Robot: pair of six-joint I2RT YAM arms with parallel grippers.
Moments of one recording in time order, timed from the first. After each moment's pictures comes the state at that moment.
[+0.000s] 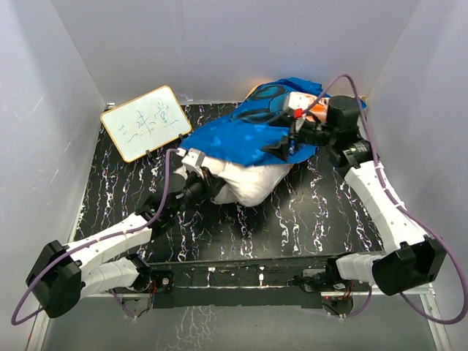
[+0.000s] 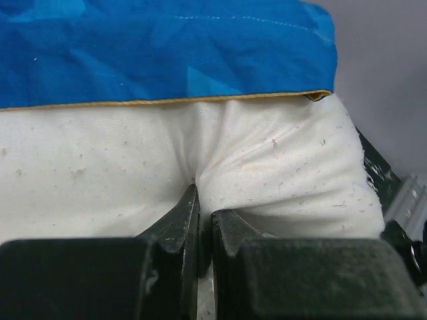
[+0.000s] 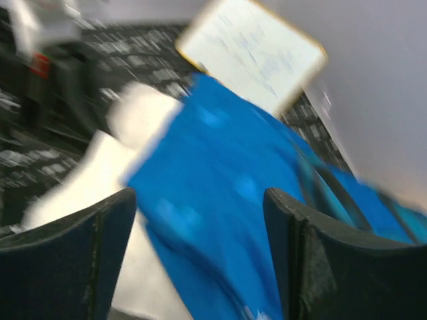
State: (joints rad) left arm -0.76 1.05 0.58 0.37 -0.03 -0.39; right arm 0.32 1.27 1.32 -0.23 -0.97 -0.39
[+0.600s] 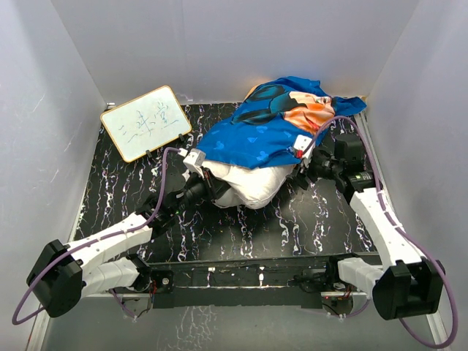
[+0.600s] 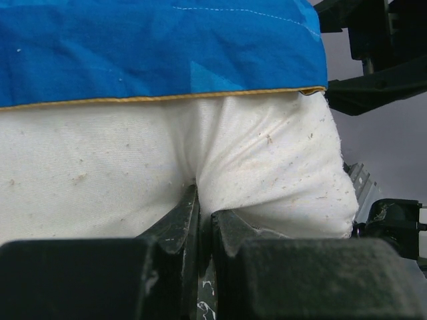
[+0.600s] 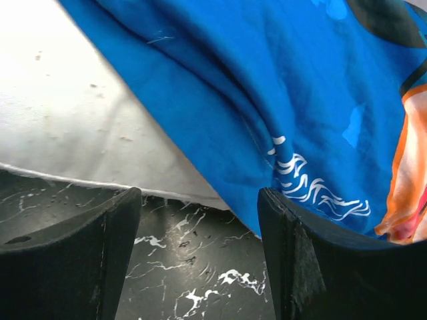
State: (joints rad) left arm -0.76 1.07 0.55 0.36 0.11 -0.54; right arm 0.10 1.06 0.88 -0.41 -0.76 -0.78
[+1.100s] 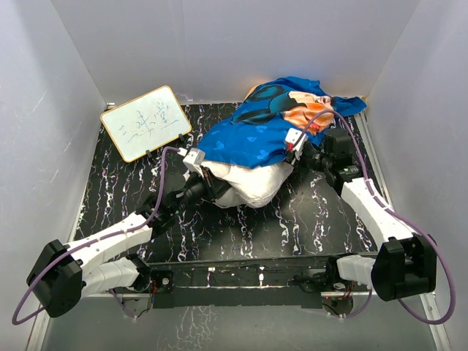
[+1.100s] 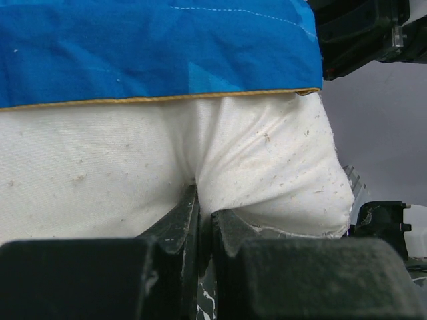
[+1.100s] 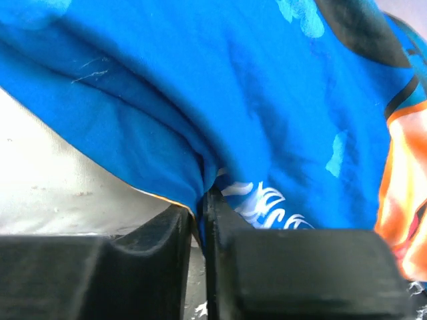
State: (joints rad) left arm -0.75 1.07 0.55 0.37 0.12 -0.58; right arm 0.15 1.20 0.88 -0.18 -0.68 -0.76
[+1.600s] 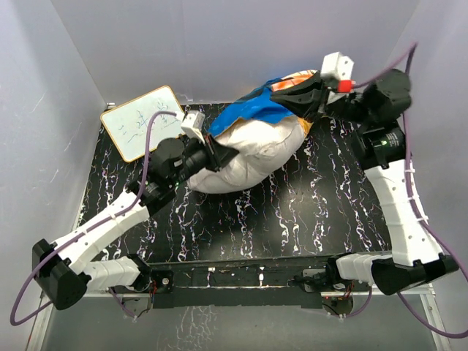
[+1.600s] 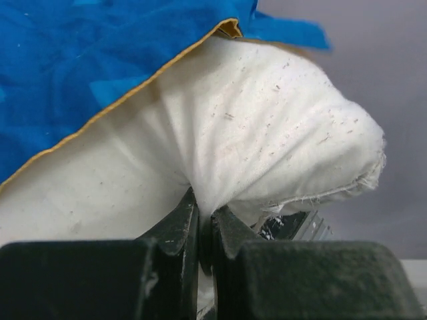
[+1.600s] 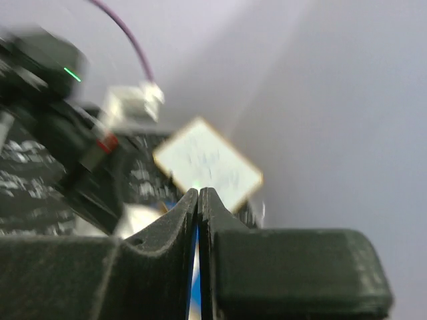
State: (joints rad) left arm -0.74 1.11 0.94 0.07 0.10 -0.58; right arm 0.21 1.25 1.59 -0.19 -1.02 -0.27
